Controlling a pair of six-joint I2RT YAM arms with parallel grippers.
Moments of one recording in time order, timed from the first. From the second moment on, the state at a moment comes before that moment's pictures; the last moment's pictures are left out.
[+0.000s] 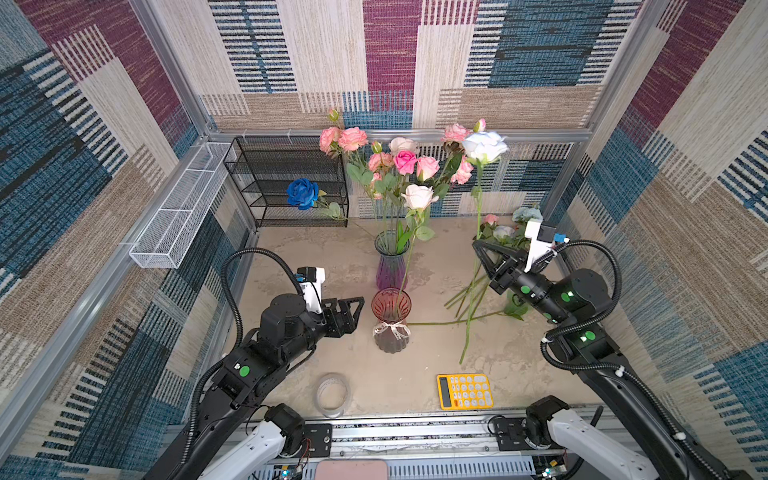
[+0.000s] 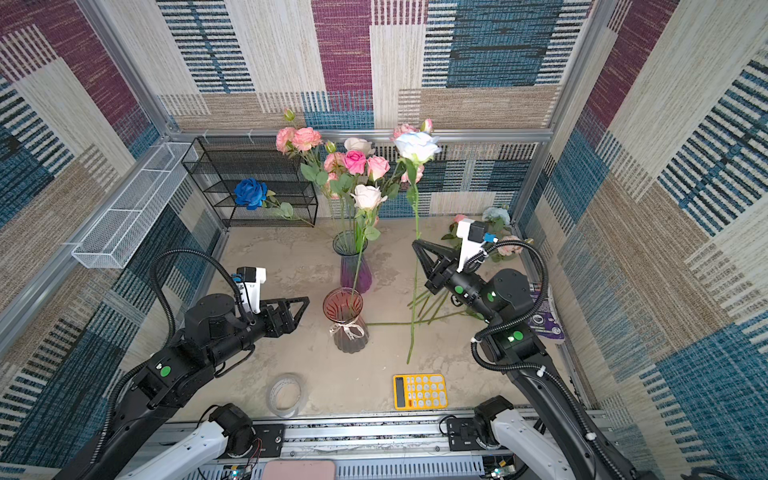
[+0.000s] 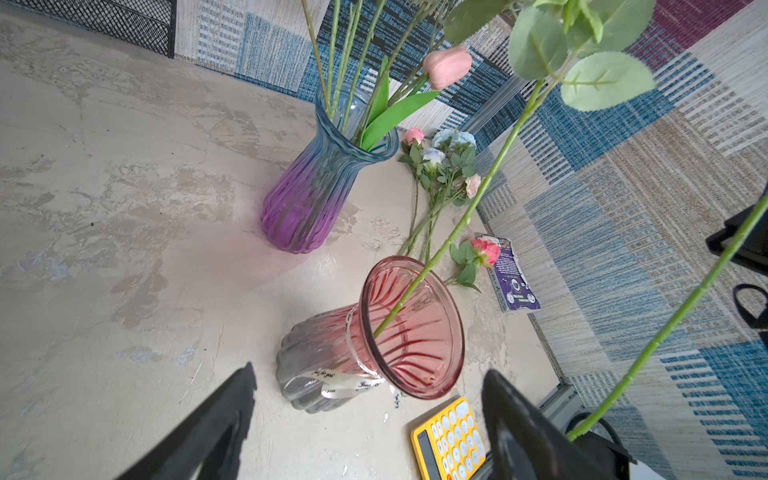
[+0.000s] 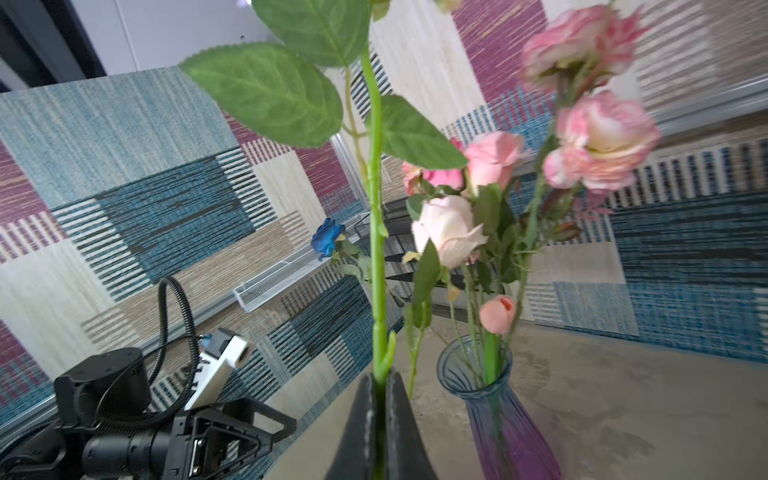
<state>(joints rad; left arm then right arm) -0.58 0.70 0.89 -0.57 0.03 -0.59 0.44 0.86 0.90 0.21 -0.42 0.53</state>
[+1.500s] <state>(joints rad) -0.58 0.67 0.90 -0.62 0.03 -0.57 0.87 1.32 0.93 0.63 -0.09 0.24</state>
